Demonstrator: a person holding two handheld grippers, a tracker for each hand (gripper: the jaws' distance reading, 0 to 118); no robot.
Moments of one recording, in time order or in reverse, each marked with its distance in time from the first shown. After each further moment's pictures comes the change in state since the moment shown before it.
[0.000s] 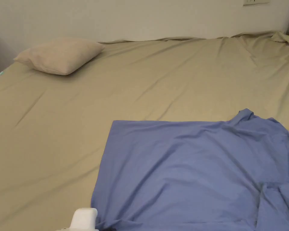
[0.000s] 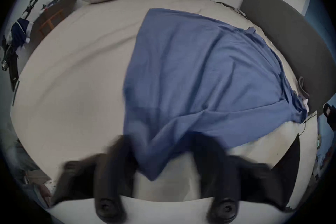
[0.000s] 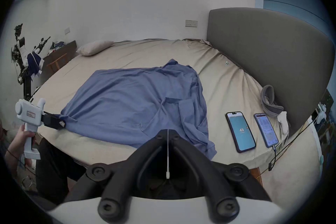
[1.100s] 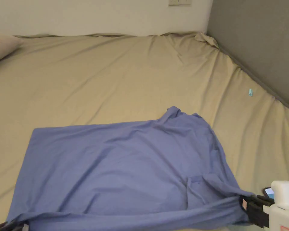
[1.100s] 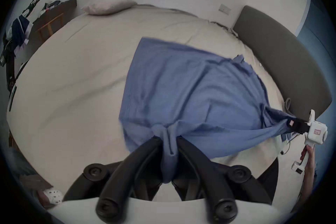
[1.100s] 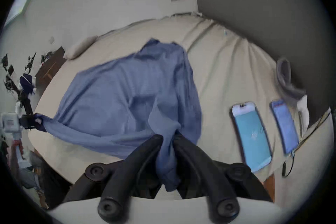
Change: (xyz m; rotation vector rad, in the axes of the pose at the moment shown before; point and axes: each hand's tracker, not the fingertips) left arm 0.025 0.079 0.049 0.142 -0.065 0.049; right arm 0.087 0.045 -0.123 -0.151 0.037 -0.154
